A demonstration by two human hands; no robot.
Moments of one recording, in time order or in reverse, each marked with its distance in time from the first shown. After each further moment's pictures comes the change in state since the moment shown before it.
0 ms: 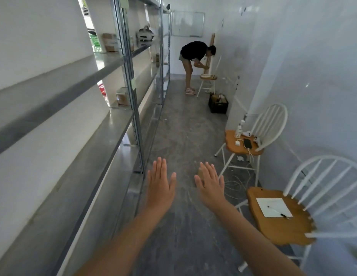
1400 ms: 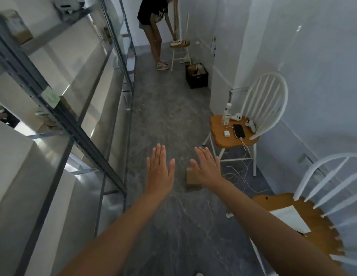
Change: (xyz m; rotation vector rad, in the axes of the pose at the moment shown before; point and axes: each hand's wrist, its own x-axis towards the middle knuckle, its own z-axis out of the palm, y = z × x) left_hand 0.358 0.057 0.213 0.065 -0.247 0.091; right_hand 0.390 0.152 -0.025 0.037 -0.076 0.151
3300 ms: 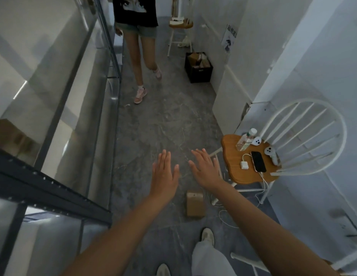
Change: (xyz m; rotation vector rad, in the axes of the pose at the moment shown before) left_hand 0.369 -0.132 0.065 -0.136 -0.134 -0.067; right_hand 0.380 -0.071 0.029 -0.062 -0.102 0.028
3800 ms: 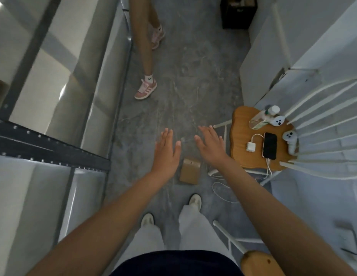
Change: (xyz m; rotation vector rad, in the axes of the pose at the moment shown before) left_hand 0.043 0.051 0.109 -0.101 -0.064 -0.329; right_hand 0.086 0.123 -0.017 0.056 -0.225 -0.019
